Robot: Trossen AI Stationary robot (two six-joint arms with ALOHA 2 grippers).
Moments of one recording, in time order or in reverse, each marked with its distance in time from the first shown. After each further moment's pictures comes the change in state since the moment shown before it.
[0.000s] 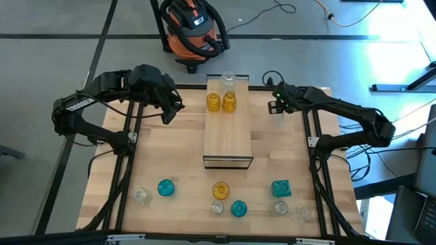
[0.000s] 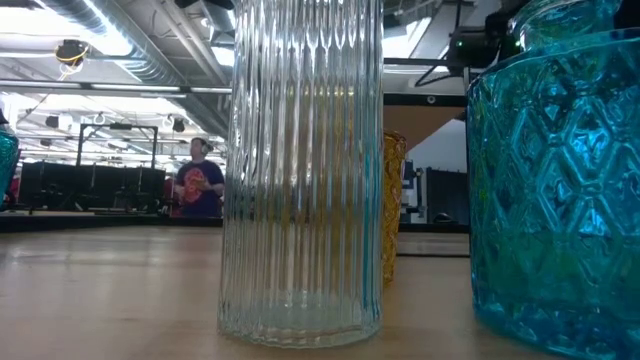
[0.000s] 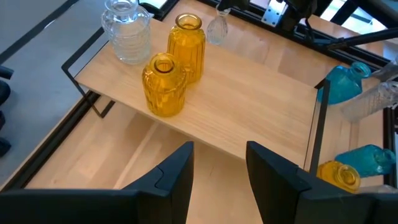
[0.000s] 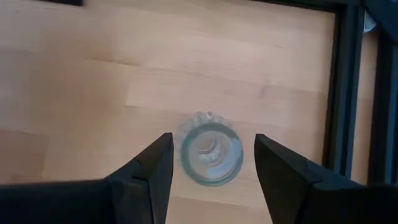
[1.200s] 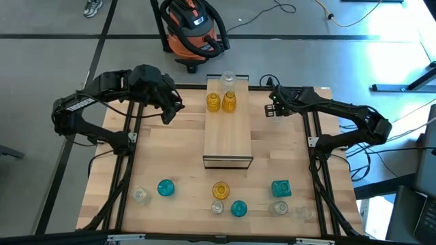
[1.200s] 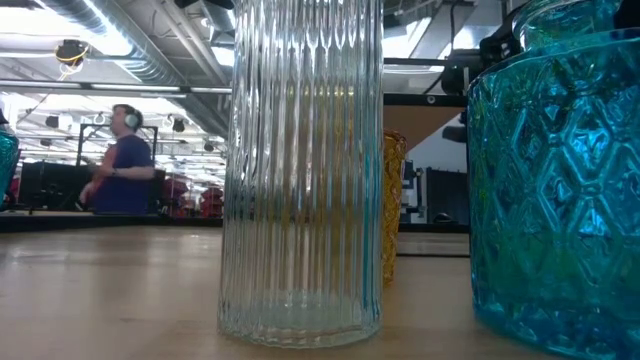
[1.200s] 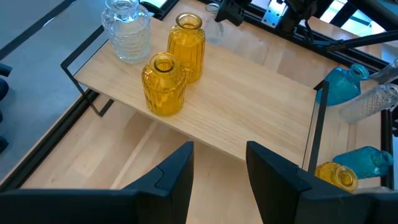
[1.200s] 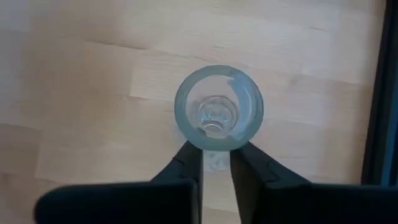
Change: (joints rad) left arm 0.000 -0.001 0.000 0.000 0.000 -0.012; right arm -0.021 0.053 -0.092 0.146 -0.063 -0.026
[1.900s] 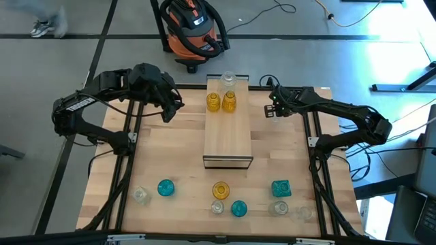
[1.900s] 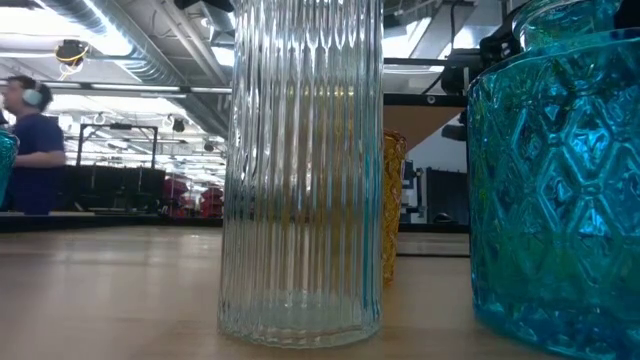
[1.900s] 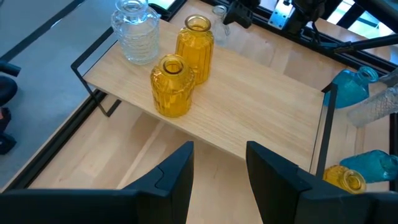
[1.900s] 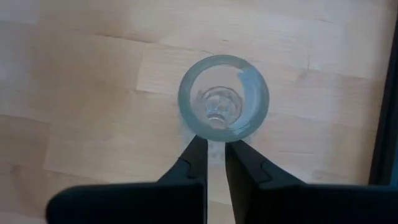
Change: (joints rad) left arm 0.020 0.000 0.000 0.000 -0.008 0.011; right arm 0.000 -0.001 0.000 -0.002 -0.029 0.002
